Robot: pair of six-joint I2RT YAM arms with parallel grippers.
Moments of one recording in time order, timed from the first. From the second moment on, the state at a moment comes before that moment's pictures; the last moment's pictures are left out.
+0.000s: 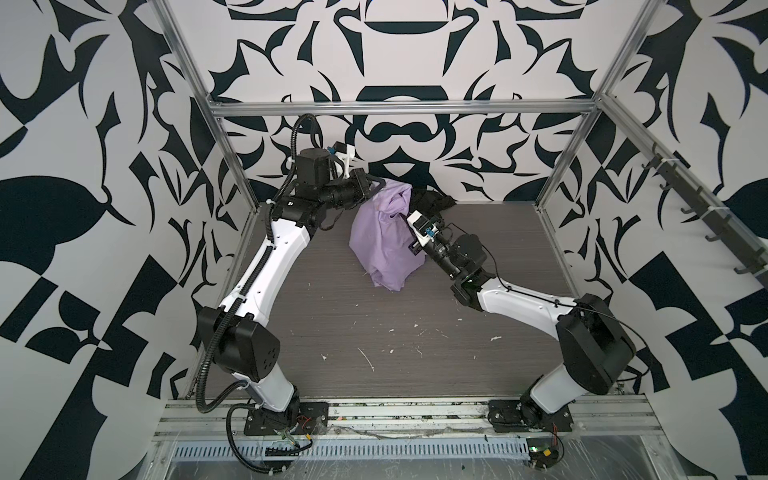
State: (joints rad) left arm -0.34 1.65 1.77 -0.40 0.64 -0.78; right arm 0.66 1.59 0.97 0.89 -0.11 -0.42
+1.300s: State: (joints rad) left arm -0.36 1.44 1.72 -0.37 0.68 -0.85; right arm 0.84 1.40 0.98 0.69 -0.12 -0.56
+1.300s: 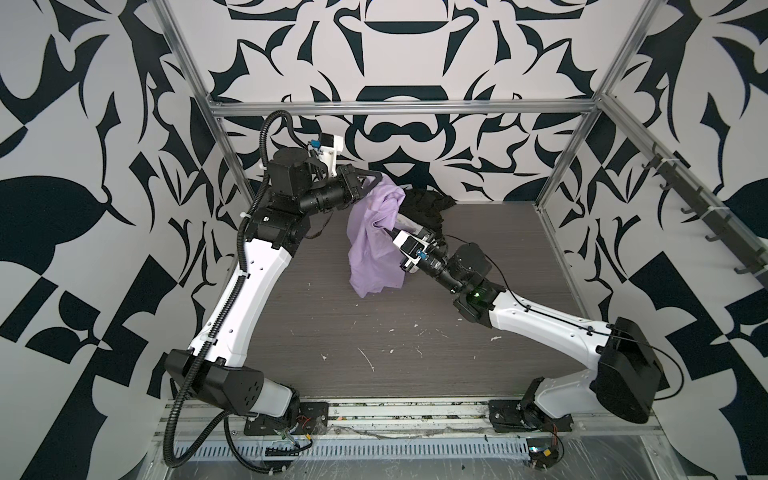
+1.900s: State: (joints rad) left arm -0.46 1.16 1.62 -0.38 0.67 -0.90; right arm 1.01 1.23 0.99 0.53 -0.12 -0.66
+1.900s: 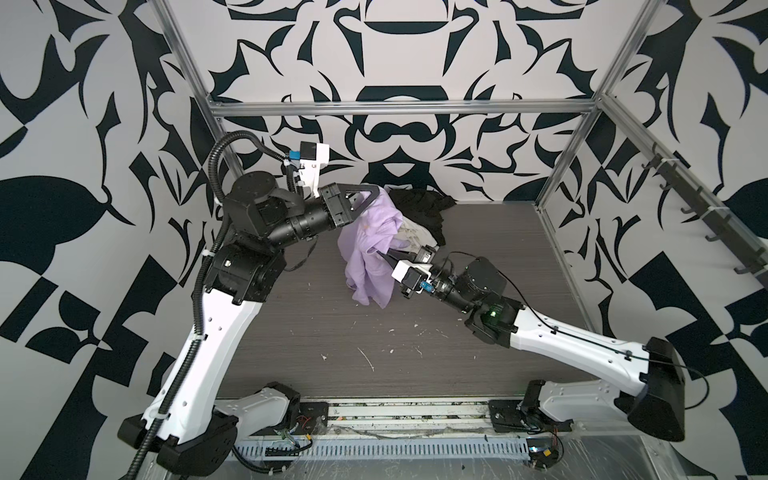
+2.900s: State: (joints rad) left arm -0.70 1.00 1.21 -0.37 0.65 -1.02; right arm 1.13 0.96 0.78 0.28 0.03 -0.67
